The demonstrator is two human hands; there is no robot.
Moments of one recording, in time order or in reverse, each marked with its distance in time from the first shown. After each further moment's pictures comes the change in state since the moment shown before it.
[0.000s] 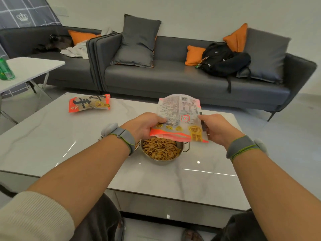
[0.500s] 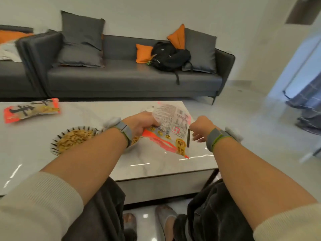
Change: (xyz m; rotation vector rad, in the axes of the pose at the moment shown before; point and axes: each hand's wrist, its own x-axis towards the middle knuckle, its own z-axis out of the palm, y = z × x) left_hand -0.018 -0.026 0.120 0.383 -0.203 0.099; right_hand -0.100 0.041 -0.104 -0.504 0.333 0.090
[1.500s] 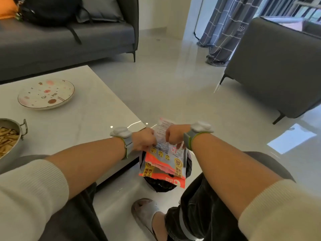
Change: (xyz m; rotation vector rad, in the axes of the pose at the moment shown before) left_hand 0.031 -0.108 0.347 0.573 -0.639 -0.009; right_hand -0.037 0.268 -0.082 -0.551 -0.282 0.257
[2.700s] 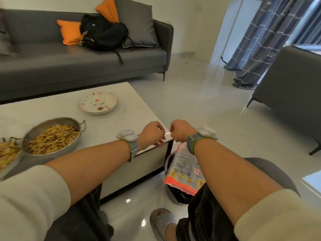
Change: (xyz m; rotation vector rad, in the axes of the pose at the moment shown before) left_hand -0.077 -0.001 -0.062 -0.168 0.371 0.202; right_hand -0.004 -0.086 -0.021 0.113 0.326 -0.107
